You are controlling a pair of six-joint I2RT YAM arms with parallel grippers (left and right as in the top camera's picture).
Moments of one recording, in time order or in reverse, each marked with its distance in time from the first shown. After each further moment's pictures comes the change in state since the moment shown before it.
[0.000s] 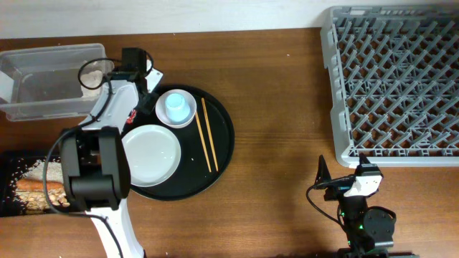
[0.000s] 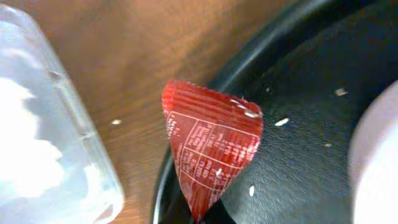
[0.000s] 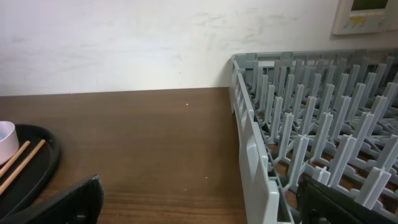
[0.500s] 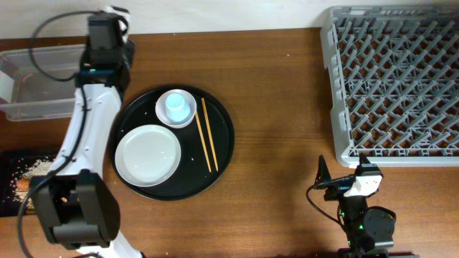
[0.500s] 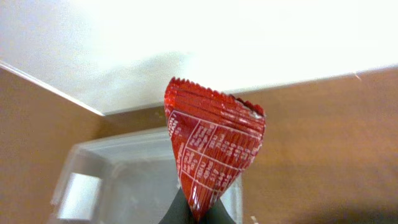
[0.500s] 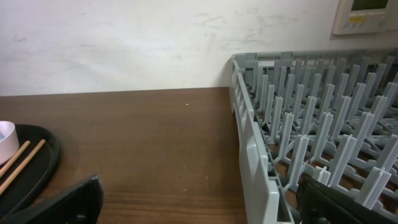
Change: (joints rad) left arm 0.023 -0.277 -0.001 0.378 -0.156 -0.167; right arm 0.000 0.000 0.000 0.000 0.000 0.000
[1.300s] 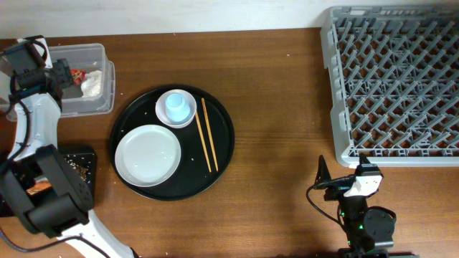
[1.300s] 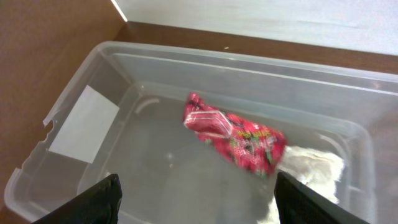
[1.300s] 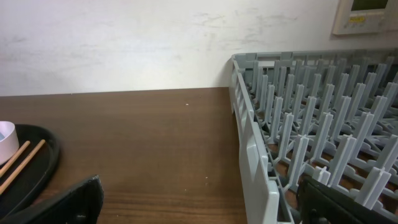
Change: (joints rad) left arm 0.396 0.171 -0.001 0.060 0.260 -0.153; right arm 0.000 0.000 0.000 0.000 0.000 0.000
